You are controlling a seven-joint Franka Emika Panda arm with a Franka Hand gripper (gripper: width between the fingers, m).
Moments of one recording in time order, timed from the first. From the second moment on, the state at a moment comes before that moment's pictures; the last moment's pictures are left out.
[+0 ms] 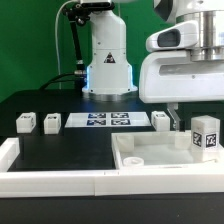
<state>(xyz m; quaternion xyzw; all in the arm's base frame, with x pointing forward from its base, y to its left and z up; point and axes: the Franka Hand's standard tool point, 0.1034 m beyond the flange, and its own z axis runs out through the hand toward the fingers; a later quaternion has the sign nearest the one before) 0.619 0.119 0.078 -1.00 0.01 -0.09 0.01</state>
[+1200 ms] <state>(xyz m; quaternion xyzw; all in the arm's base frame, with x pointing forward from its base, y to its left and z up) 0.619 0.117 0.077 -0.99 -0.10 -0.09 0.00</state>
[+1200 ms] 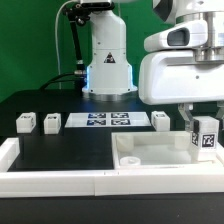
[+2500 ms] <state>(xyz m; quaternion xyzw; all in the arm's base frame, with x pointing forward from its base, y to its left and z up) 0.616 0.114 0.074 -0.87 0.49 -0.07 0.06</state>
